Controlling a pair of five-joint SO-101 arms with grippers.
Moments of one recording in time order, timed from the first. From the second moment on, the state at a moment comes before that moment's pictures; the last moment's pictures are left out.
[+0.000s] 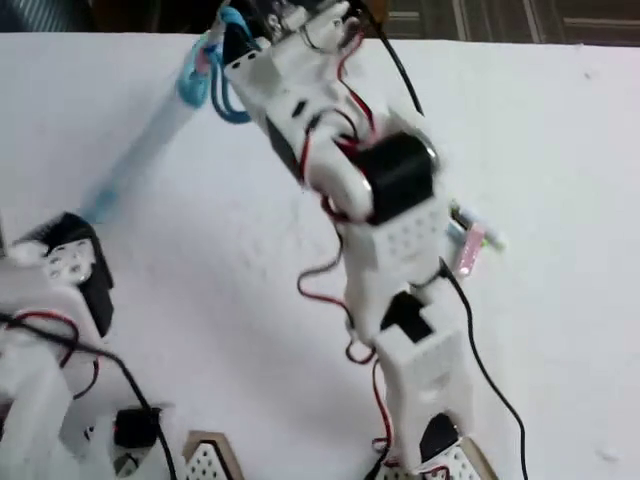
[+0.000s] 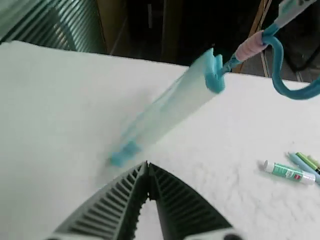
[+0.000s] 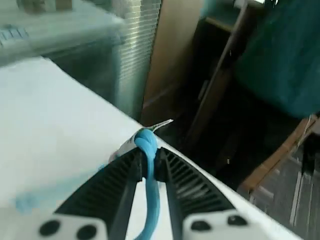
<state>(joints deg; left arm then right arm) -11.8 -51.6 -10.6 102.3 8.5 -32.6 24.6 -93.5 87.9 14.0</state>
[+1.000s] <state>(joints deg) 0.4 -30.6 -18.3 102.4 19.1 -35.6 15.8 -94.0 100.0 13.9</state>
